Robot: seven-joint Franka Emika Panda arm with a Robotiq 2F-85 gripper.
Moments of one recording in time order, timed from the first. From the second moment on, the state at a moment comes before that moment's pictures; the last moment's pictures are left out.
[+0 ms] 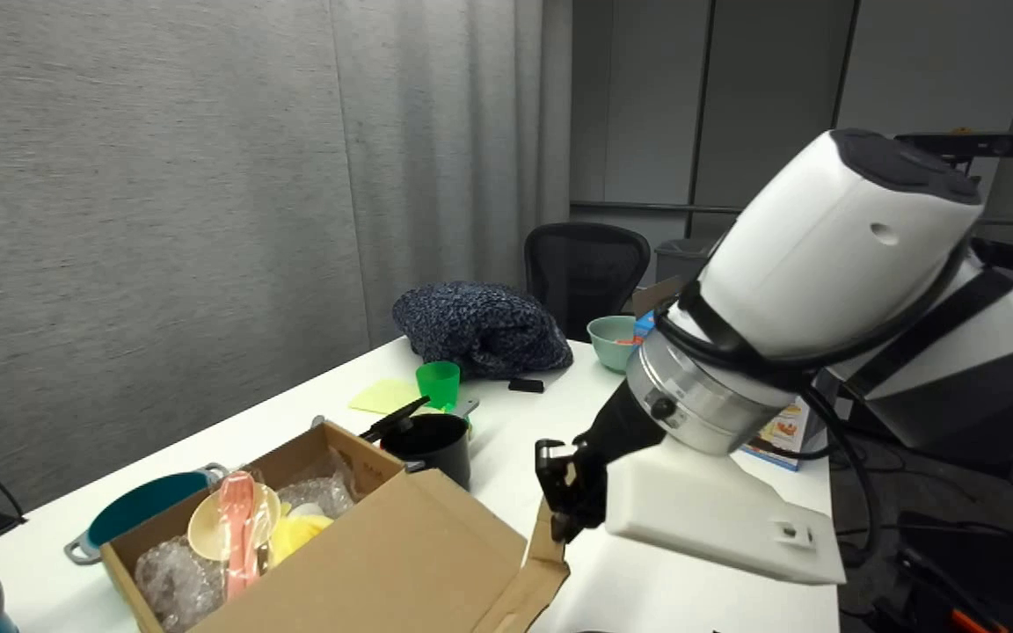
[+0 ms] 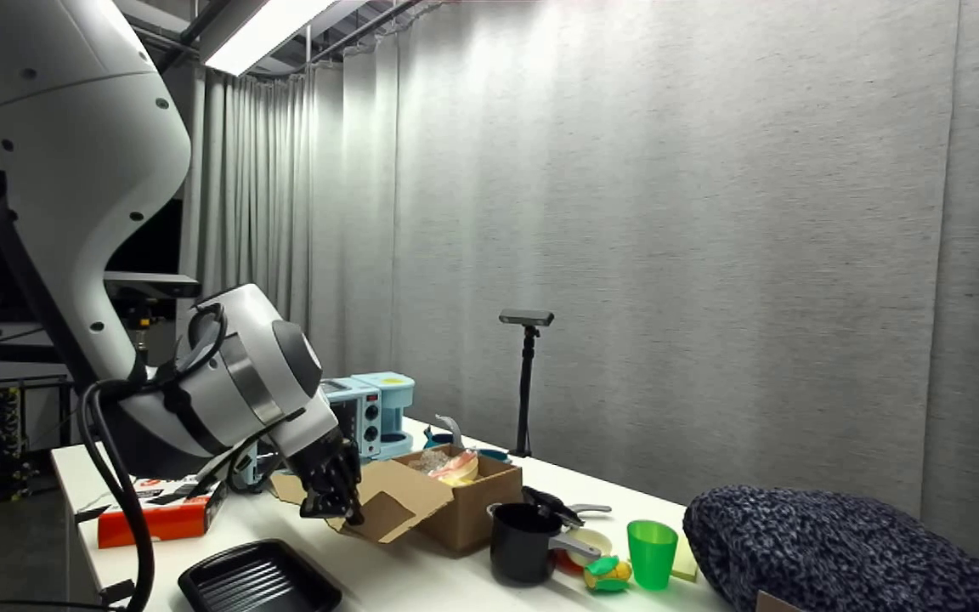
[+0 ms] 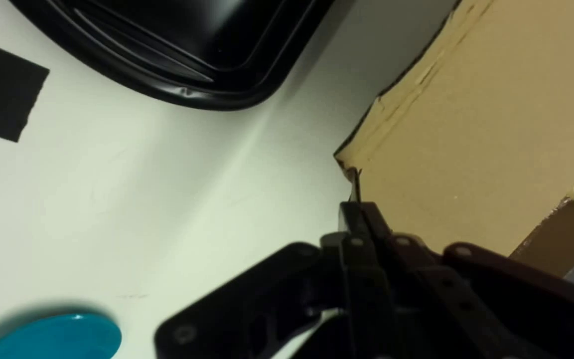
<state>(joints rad) -0.37 -0.01 0.57 -2.58 -1.07 3.03 2.22</state>
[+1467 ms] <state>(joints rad) -1.20 0.26 1.45 -2.18 -0.20 2.28 1.30</state>
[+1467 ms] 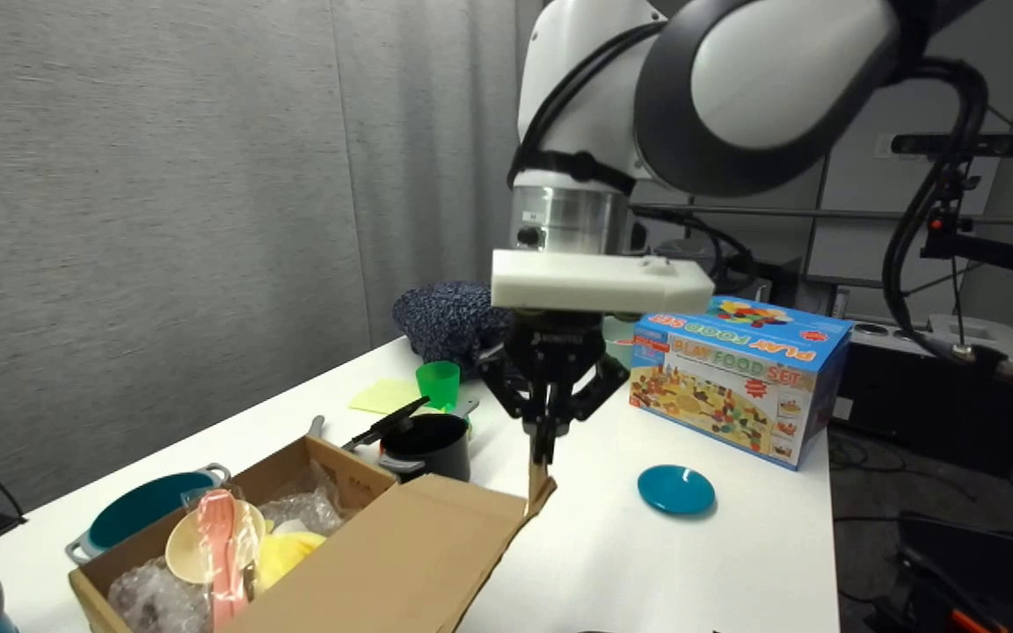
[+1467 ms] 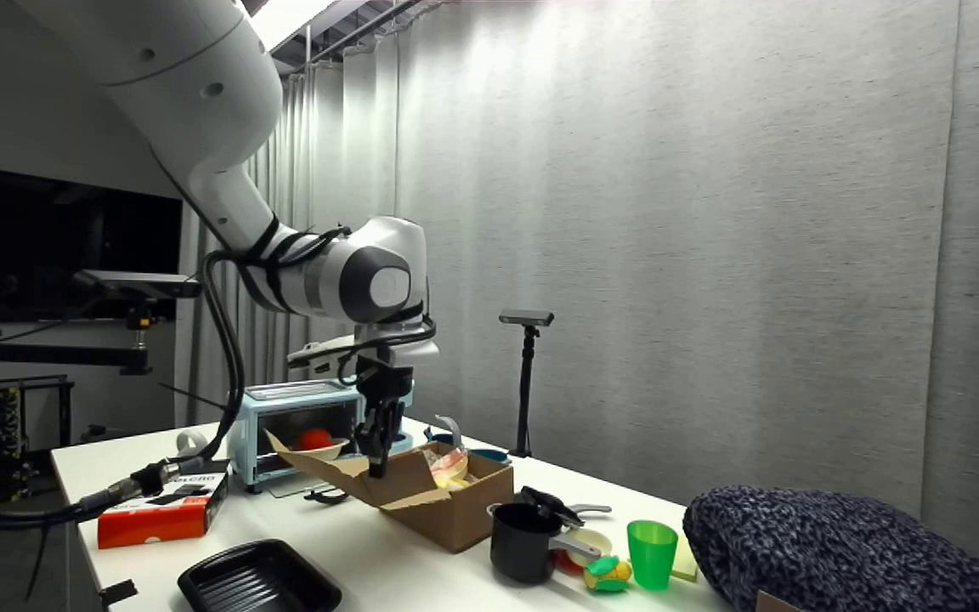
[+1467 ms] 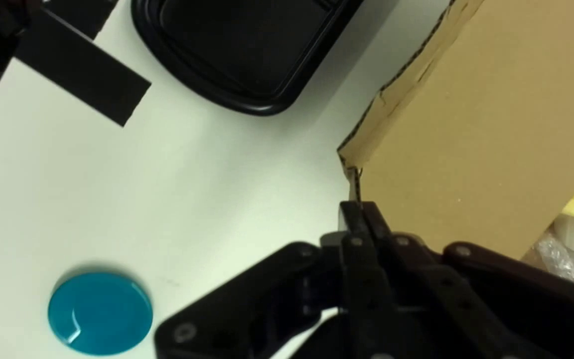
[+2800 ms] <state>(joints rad) -0.55 0.12 0.73 -1.91 -0.05 2.23 1.15</state>
